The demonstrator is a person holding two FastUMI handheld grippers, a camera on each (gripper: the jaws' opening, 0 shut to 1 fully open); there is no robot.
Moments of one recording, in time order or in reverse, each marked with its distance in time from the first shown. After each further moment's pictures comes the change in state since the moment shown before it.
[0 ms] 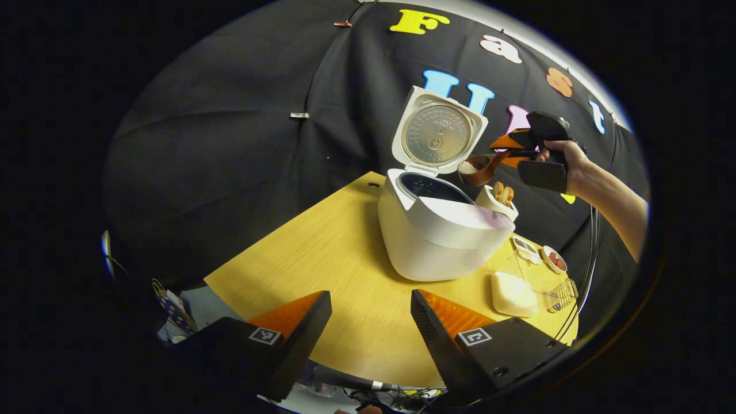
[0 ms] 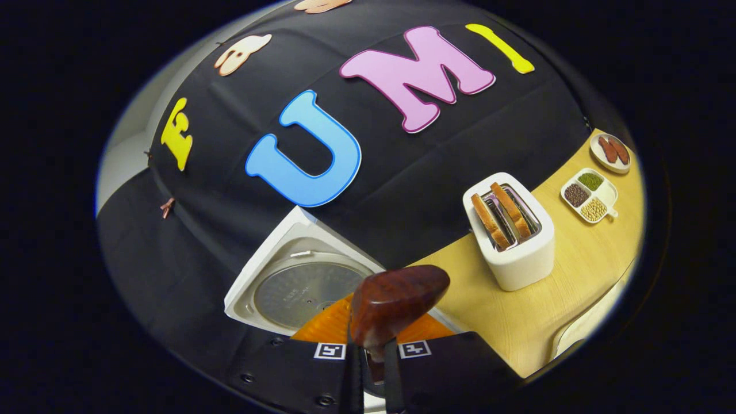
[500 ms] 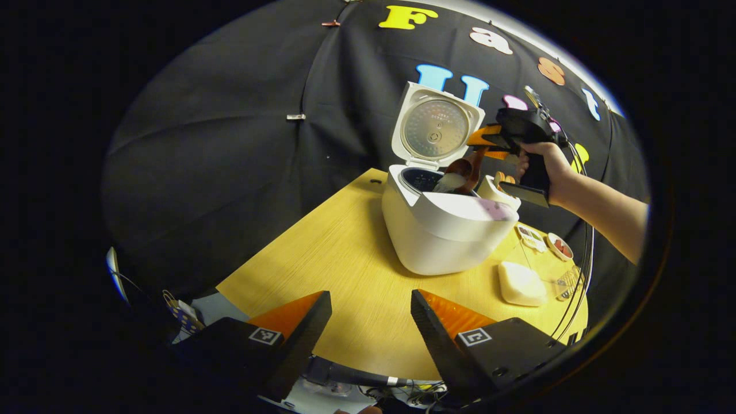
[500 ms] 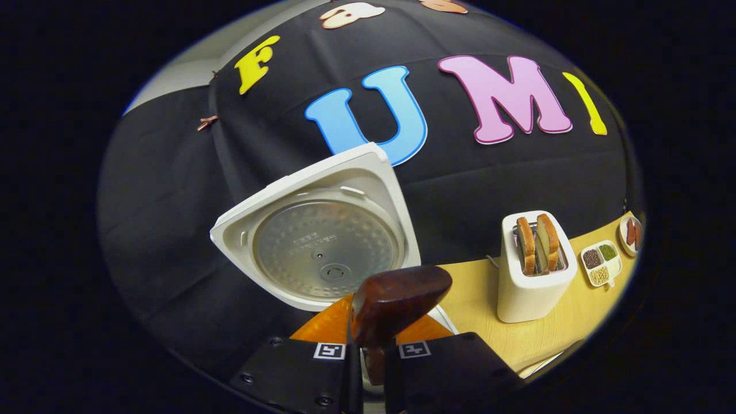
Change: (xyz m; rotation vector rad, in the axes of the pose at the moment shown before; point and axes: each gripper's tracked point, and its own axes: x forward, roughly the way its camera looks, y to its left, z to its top) left arm -0.006 0.005 -0.006 0.077 0.044 0.004; right arm 0.014 0.025 -0.056 -0.415 0.019 0.104
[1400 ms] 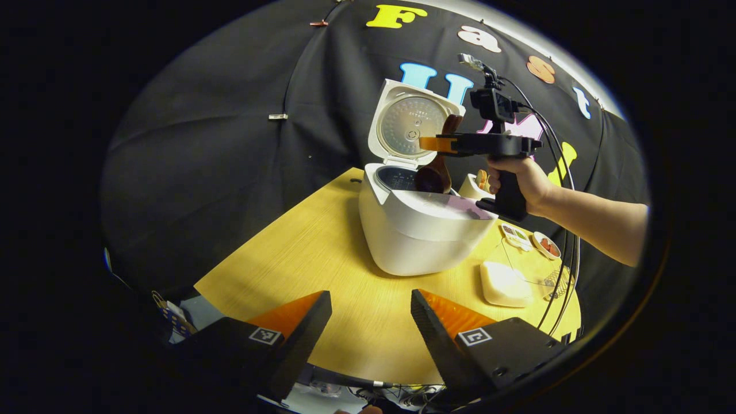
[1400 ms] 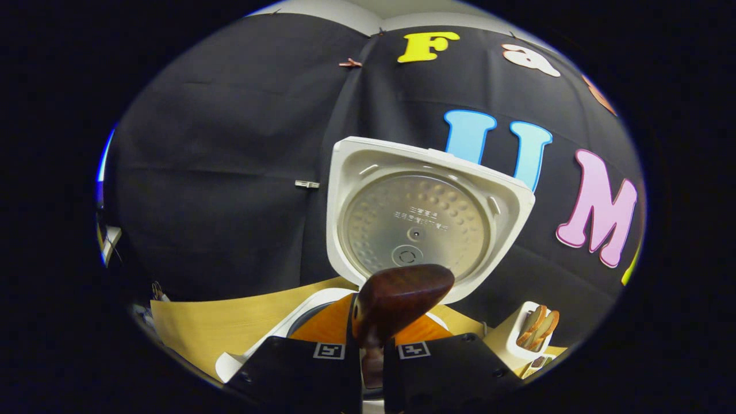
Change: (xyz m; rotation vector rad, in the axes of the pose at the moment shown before) left arm 0.006 -0.039 0.004 -0.008 -0.022 -0.057; right arm -0.014 0.067 -0.052 -0.676 -0.024 0.235
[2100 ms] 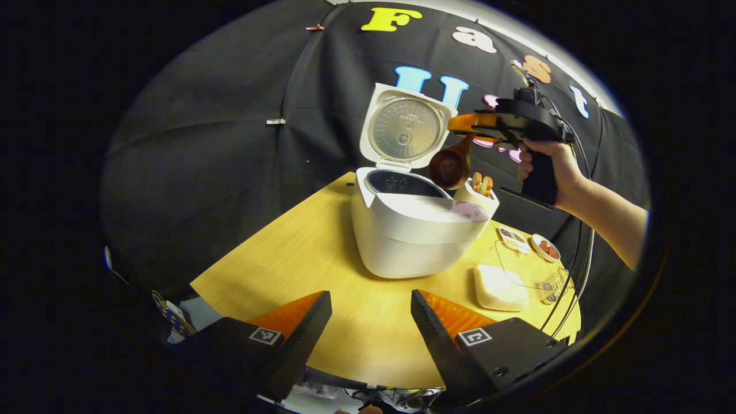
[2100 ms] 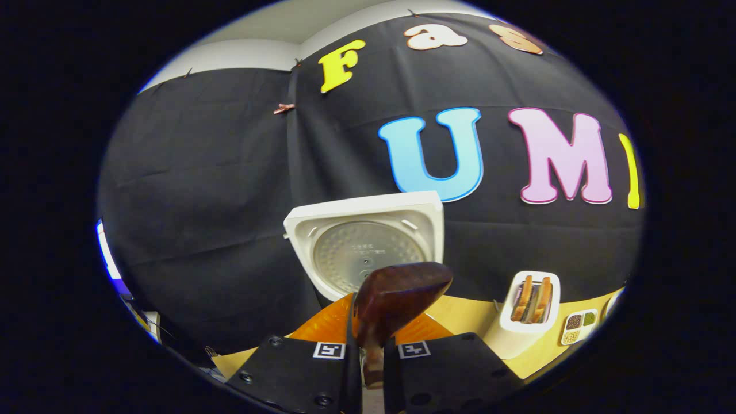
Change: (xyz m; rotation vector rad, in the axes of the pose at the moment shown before) left arm -0.001 -0.036 0.000 0.020 -0.016 -0.013; right arm -0.083 -0.088 0.046 0.445 -0.115 -0.091
